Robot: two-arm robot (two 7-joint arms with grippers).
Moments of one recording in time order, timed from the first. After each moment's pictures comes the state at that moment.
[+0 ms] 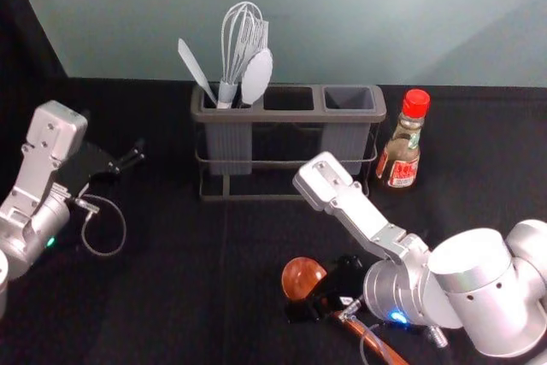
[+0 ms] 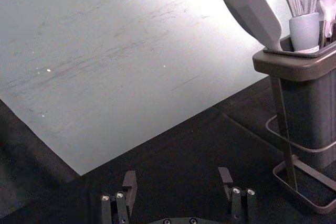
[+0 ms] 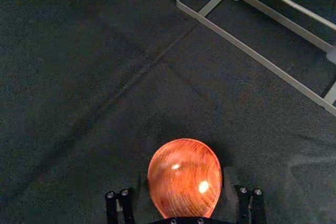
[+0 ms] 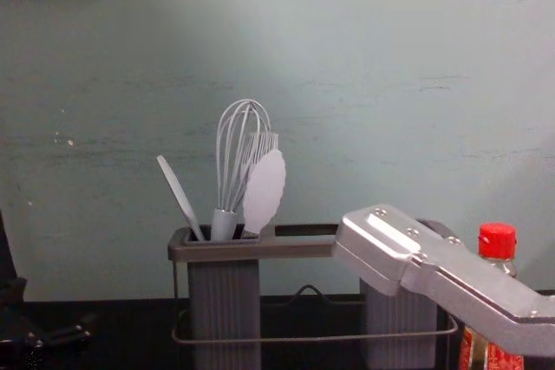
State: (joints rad) left arm -0.20 0.60 0.45 -1.41 -0.25 -0.12 0.03; right arm 0.13 0.31 -0.49 -1.86 -0.03 1.05 0.42
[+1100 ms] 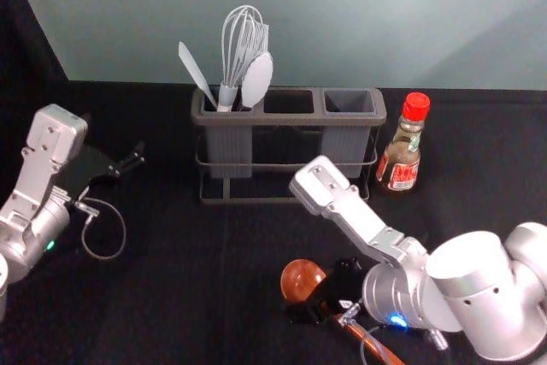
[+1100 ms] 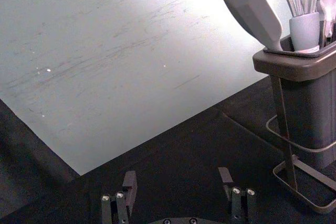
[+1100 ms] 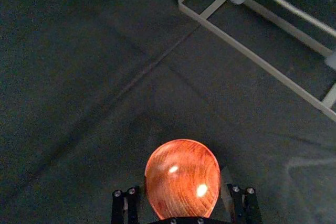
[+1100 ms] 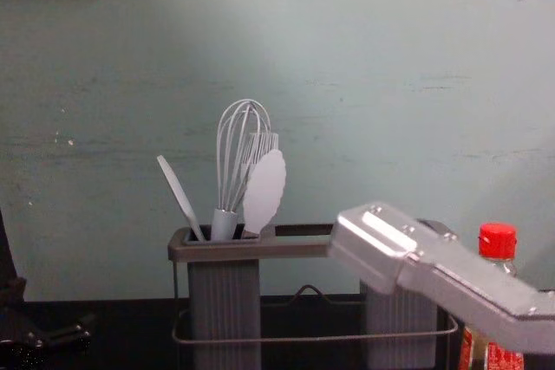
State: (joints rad) left arm -0.20 0.60 0.45 -1.41 -0.25 -0.12 0.03; right arm 0.12 0.29 -0.48 -1.87 -0.10 1.04 0.47
